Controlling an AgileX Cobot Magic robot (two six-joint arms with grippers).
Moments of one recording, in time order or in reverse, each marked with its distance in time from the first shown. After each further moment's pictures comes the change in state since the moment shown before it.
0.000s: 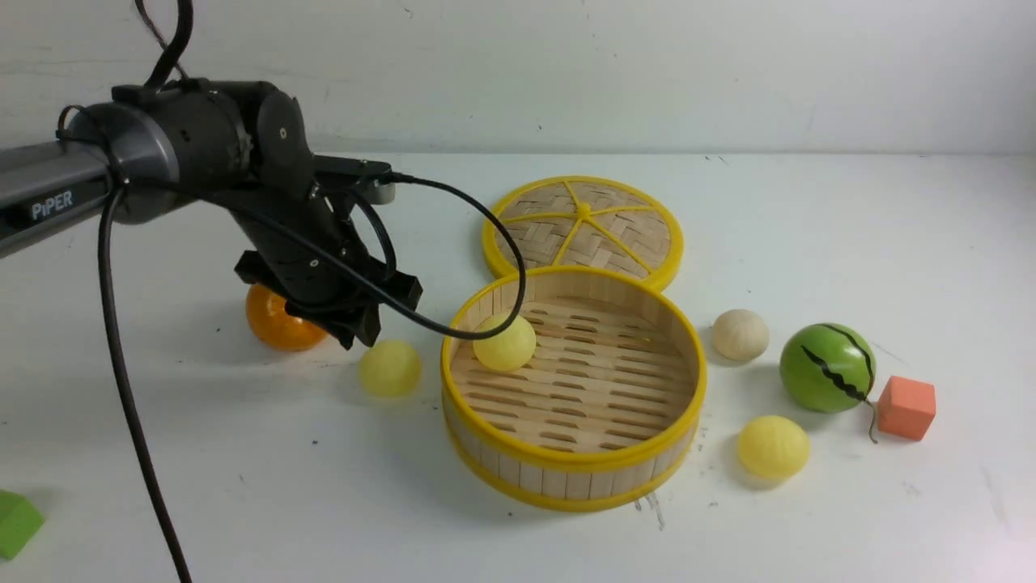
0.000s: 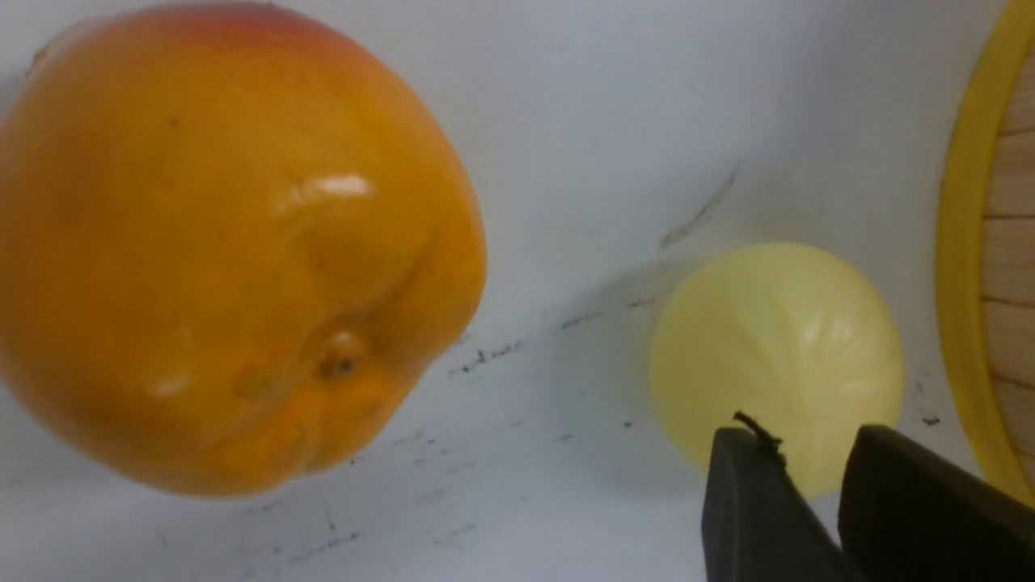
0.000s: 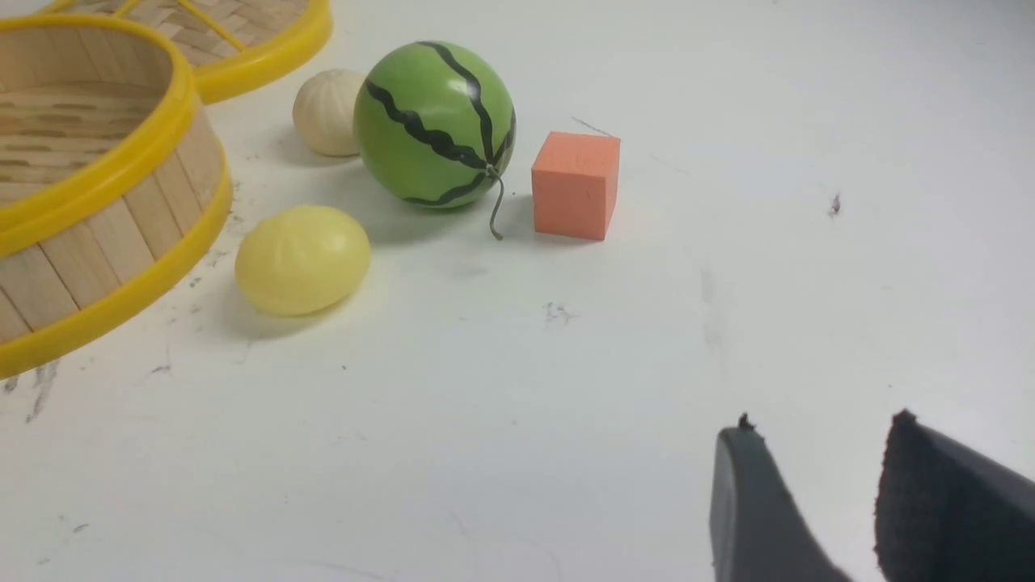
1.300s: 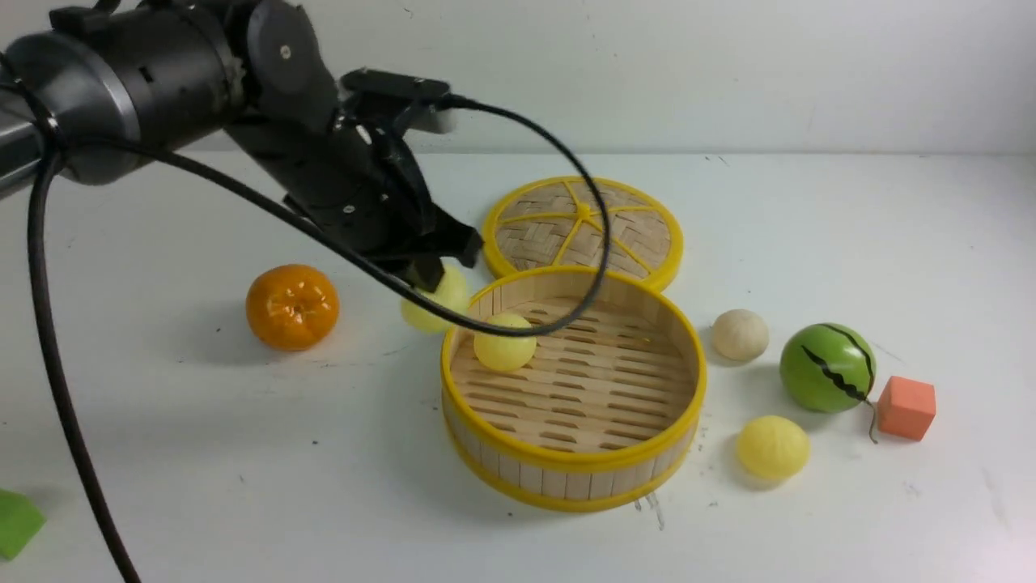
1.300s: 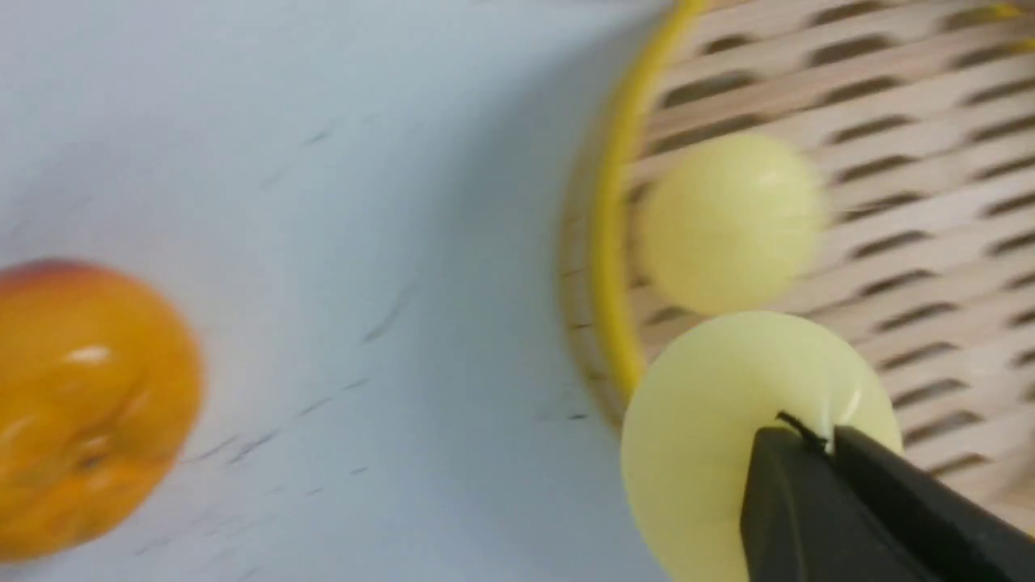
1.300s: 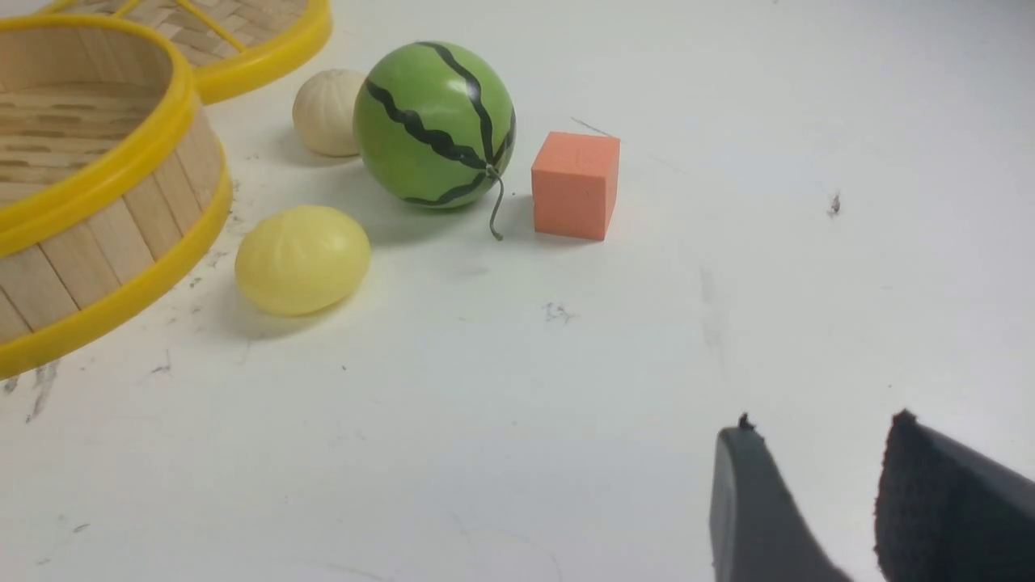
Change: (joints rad) right arm 0.000 0.000 0.000 0.000 0.000 0.000; left arm -0.178 -0.198 0.000 -0.071 0.047 0.105
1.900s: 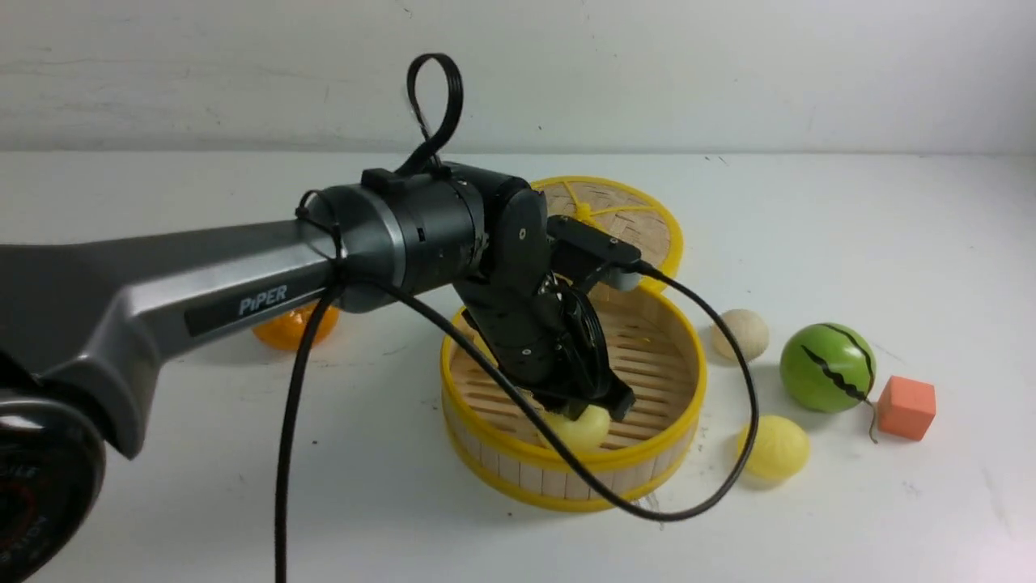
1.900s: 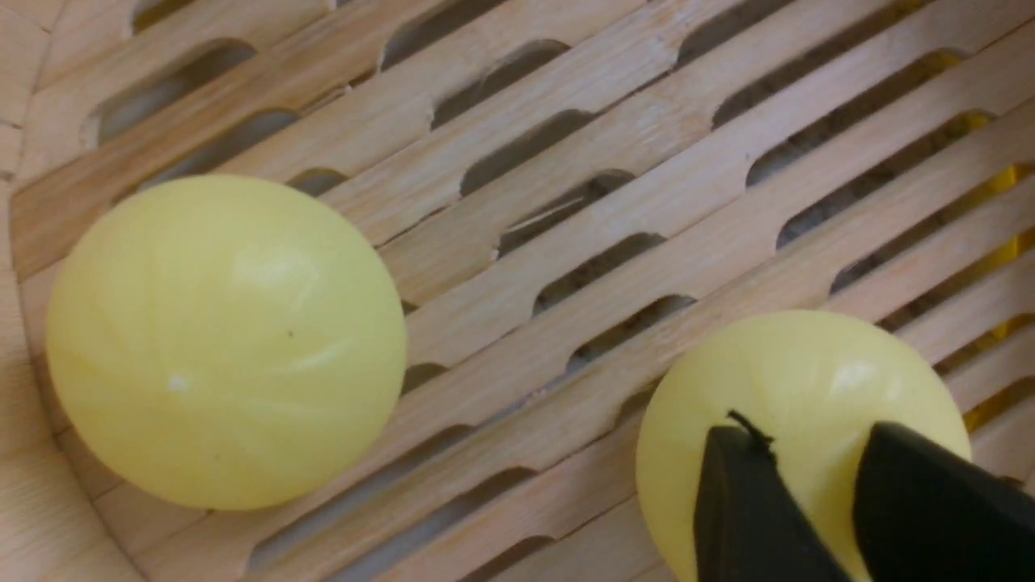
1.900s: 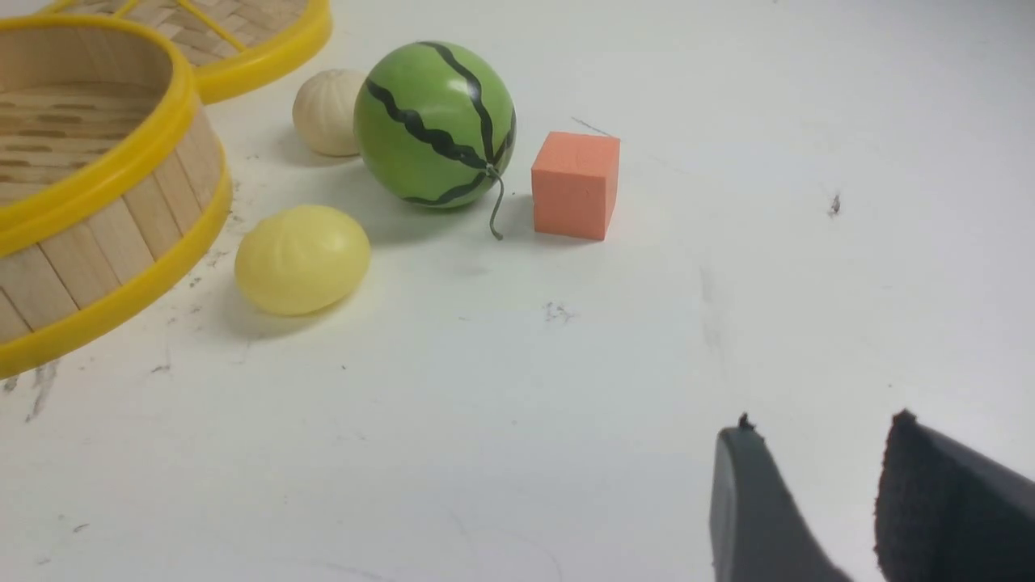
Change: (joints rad) right arm 0.000 0.000 0.000 0.000 0.000 0.000; left arm -0.200 0.214 -0.004 0.049 -0.125 -0.017
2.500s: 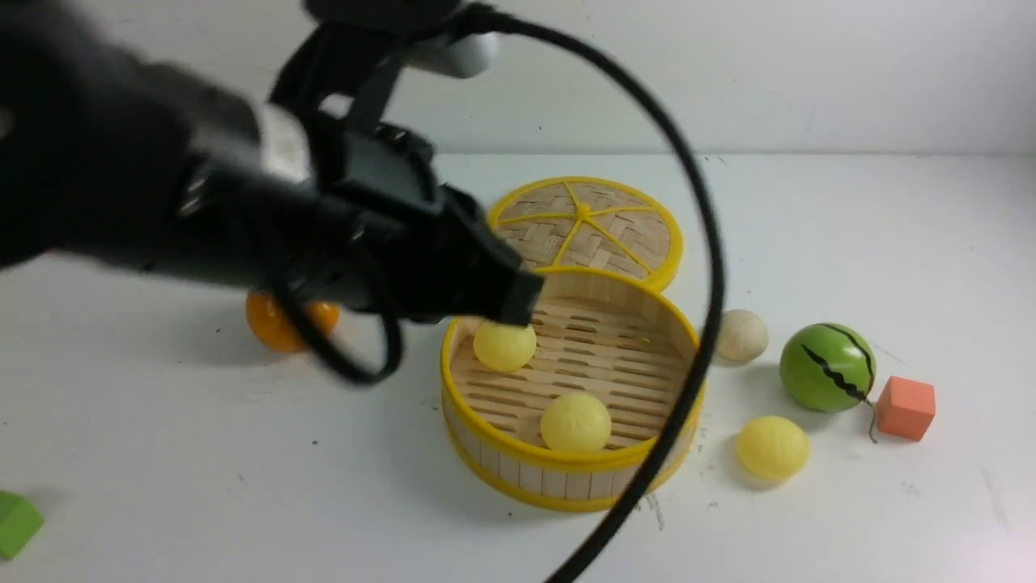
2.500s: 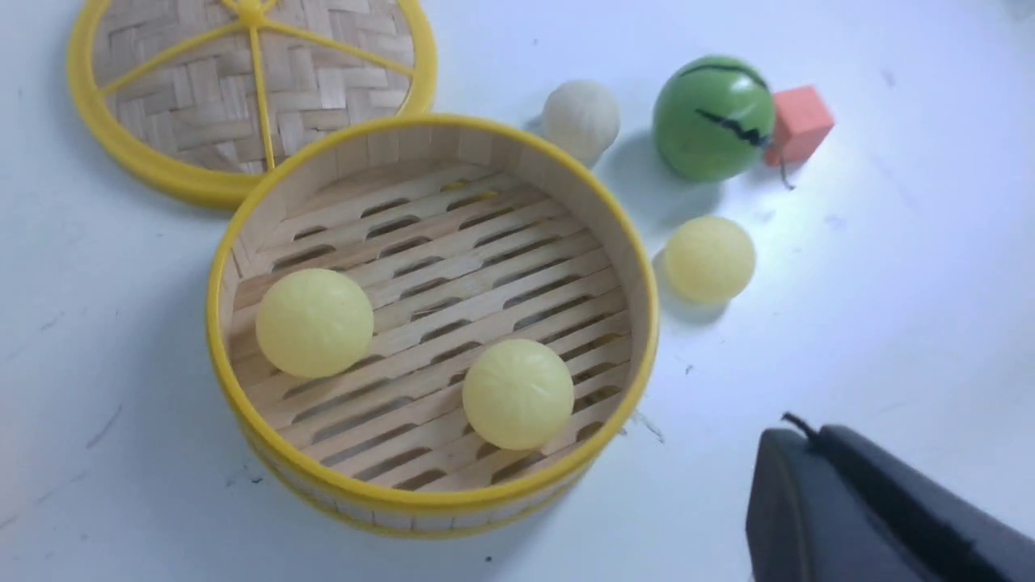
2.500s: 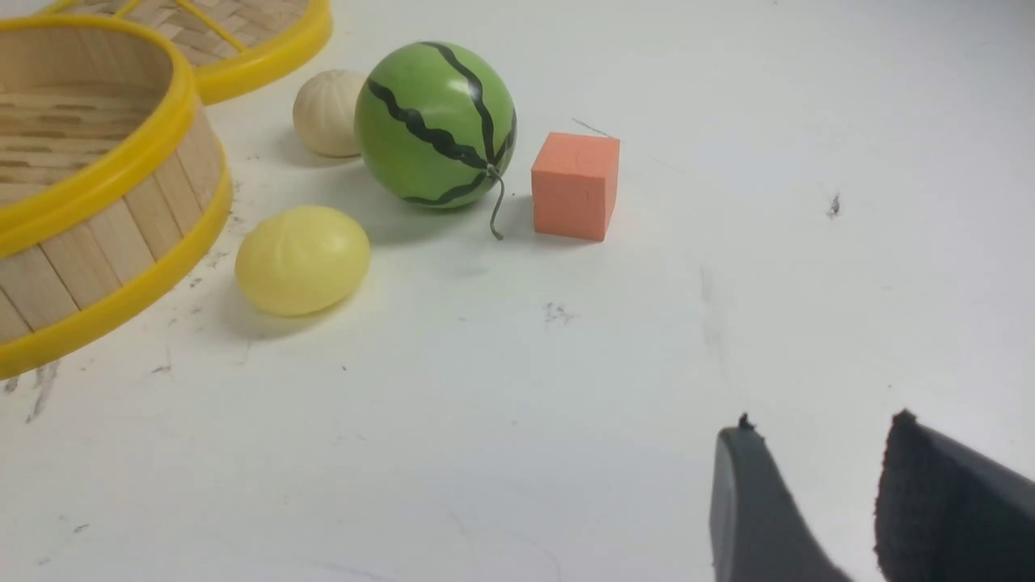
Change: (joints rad) right arm 0.000 0.000 0.000 0.000 0.000 0.000; left arm -0.038 -0.867 0.529 -0.054 -0.236 -0.139
